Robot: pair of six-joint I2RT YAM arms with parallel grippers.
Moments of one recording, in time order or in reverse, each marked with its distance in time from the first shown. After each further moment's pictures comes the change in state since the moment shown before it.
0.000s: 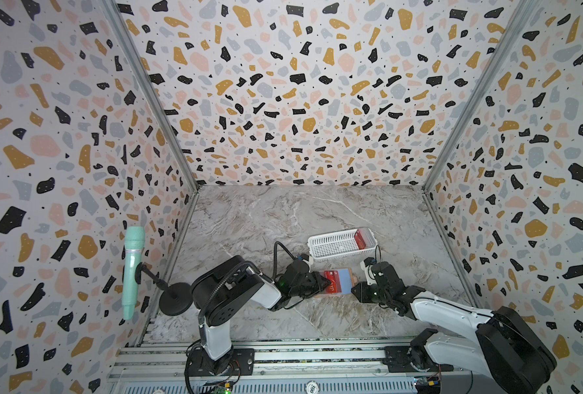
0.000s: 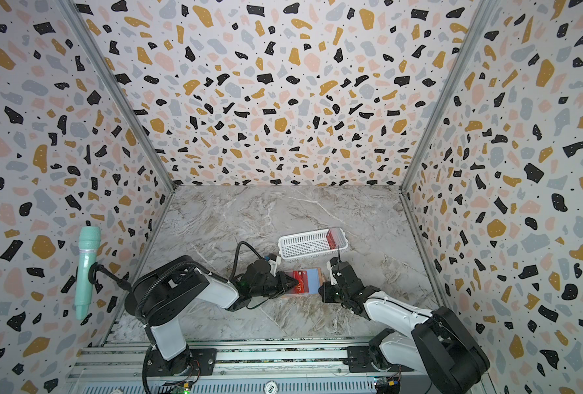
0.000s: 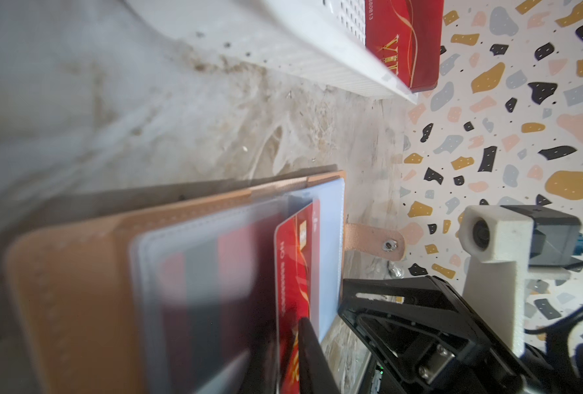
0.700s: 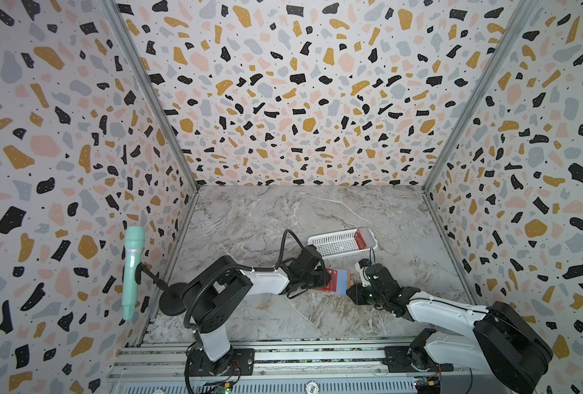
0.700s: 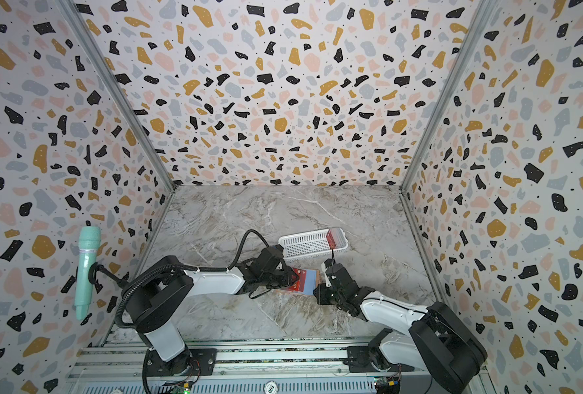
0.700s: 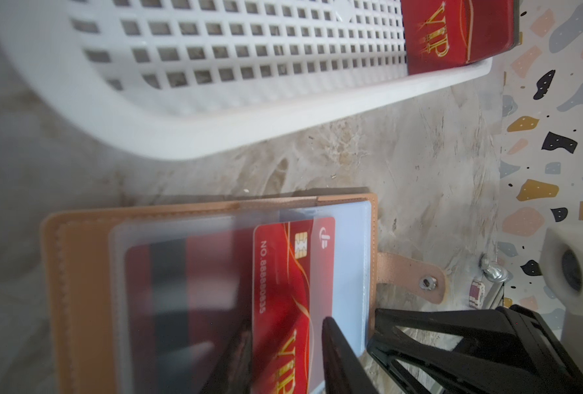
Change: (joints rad) left arm -0.001 -0.064 0.250 -0.581 -0.116 0.269; right arm 0.078 0.035 0.008 0.043 0.026 0.050
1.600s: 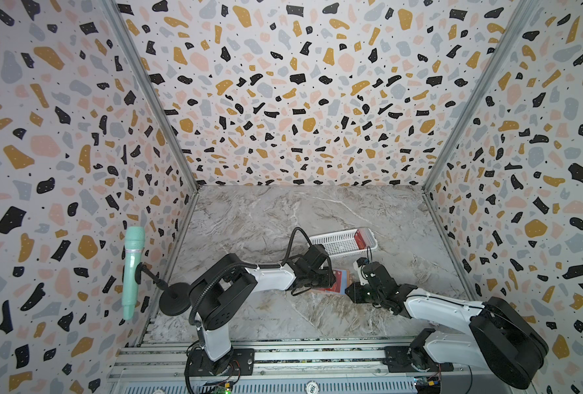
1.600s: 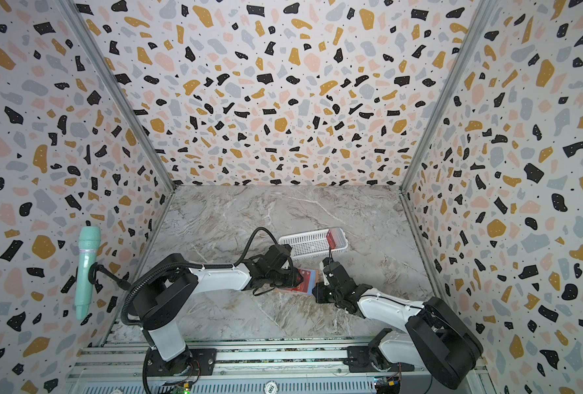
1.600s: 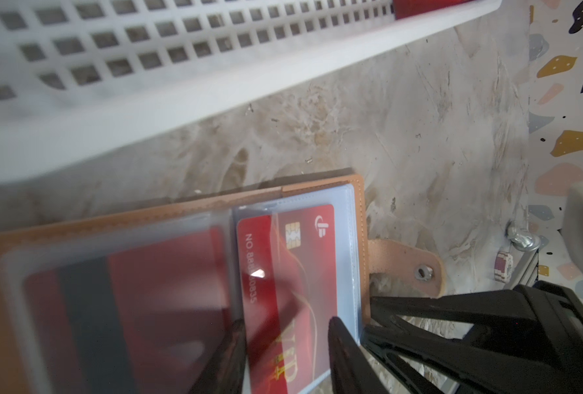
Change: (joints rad) left arm -0.035 0.044 0.082 -0.078 0.039 0.090; right arm 0.007 0.035 0.034 -0.014 0.019 -0.002
